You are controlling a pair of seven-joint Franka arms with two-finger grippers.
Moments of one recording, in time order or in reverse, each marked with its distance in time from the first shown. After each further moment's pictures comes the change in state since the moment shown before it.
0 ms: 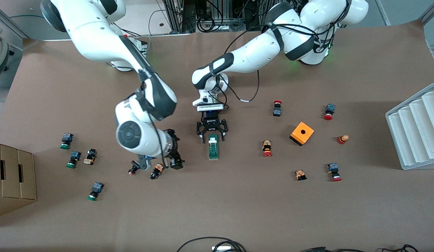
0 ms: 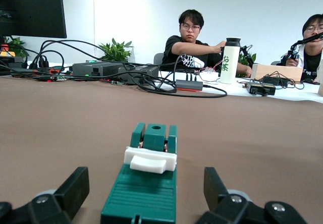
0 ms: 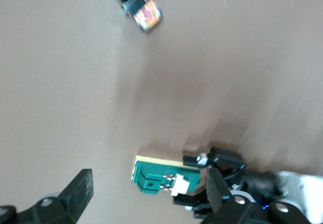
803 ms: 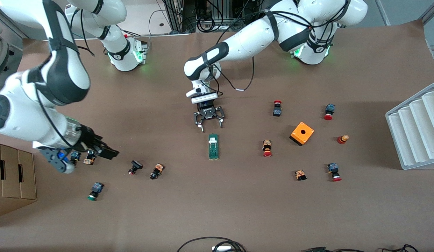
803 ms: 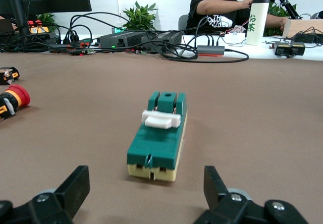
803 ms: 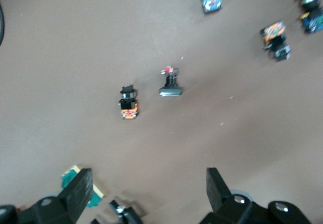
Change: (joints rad) left arm -0.097 -0.085 -0.011 0.013 -0.334 0.028 0.118; right arm -0.311 -0.336 -0.002 -0.181 -0.059 -0.143 -0.917
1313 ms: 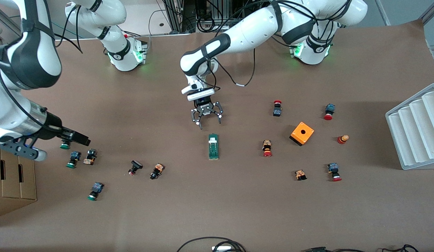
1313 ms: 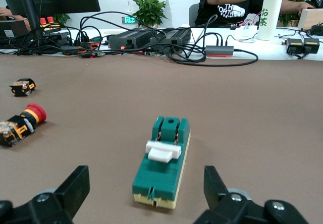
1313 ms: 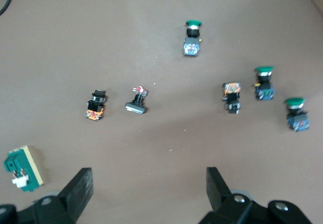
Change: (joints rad) left arm 0.000 -0.104 -0.001 0.002 -0.140 0.031 0.117; right arm -0.101 -0.122 0.001 -0.063 -0.086 -0.012 -0.414
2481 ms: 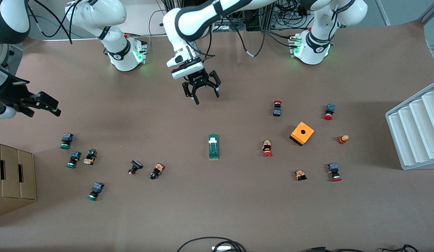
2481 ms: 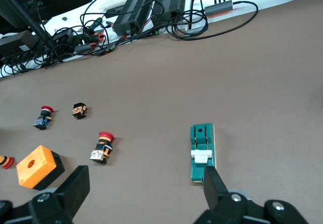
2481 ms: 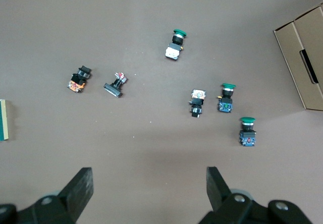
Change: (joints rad) left arm 0.002 -0.407 0.002 0.006 -0.577 0.027 0.722; right arm 0.022 -0.262 -0.111 -0.193 -0.032 0.006 -0.312
